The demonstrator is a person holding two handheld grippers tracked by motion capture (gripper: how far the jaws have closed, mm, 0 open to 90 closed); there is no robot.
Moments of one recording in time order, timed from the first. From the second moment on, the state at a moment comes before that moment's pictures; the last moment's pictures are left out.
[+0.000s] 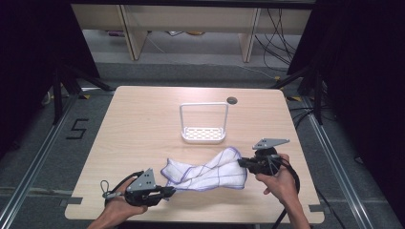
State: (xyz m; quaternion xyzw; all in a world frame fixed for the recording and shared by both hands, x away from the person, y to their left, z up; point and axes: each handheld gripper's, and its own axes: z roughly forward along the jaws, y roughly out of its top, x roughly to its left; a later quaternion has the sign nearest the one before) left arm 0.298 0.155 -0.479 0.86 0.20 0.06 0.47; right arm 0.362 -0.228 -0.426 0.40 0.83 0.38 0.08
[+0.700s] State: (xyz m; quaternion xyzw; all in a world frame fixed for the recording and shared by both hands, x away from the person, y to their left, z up) left arm 0.325 0.182 -0.481 0.83 0.29 0.10 0.46; right arm 0.354 -0.212 -0.437 0.34 0.85 0.36 0.16
